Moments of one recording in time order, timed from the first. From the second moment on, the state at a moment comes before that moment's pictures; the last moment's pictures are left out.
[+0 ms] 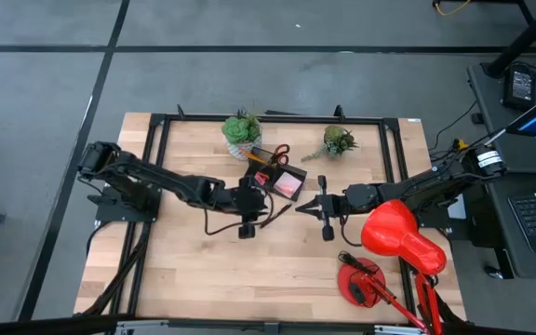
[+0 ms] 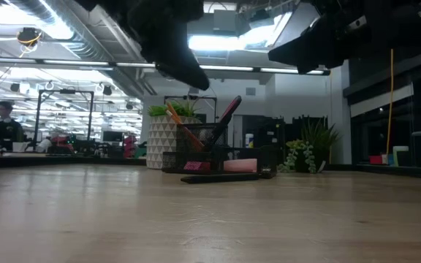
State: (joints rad) left arm -0.16 1.56 1.00 -0.17 -0.22 -0.13; right arm 0.21 1.28 0.46 0.60 0.16 -0.12
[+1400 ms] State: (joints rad) left arm -0.10 1.94 1.31 -0.47 -0.16 -0.37; right arm 0.11 1.28 0.46 0.55 0.16 -0.16
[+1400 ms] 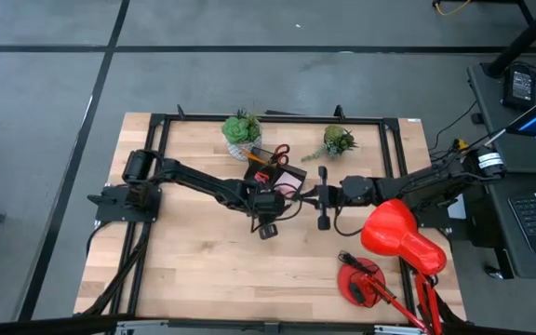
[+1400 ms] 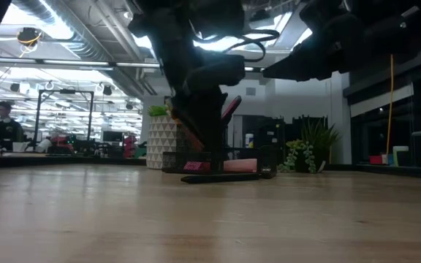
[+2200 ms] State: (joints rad) left arm -0.08 2.04 1.32 -0.46 -0.12 -0.33; right arm 0.09 1.28 0.46 0.55 0.17 -0.17
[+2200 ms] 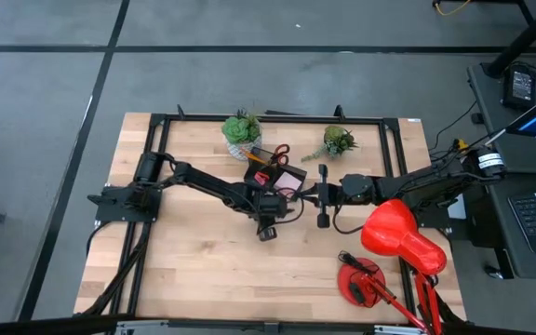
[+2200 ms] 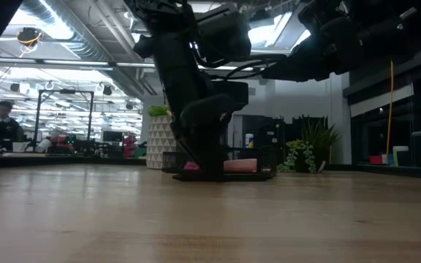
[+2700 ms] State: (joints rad) left arm -0.08 2.04 1.32 -0.56 -0.08 -0.13; right arm 0.09 1.28 0.46 0.55 0.16 -0.17
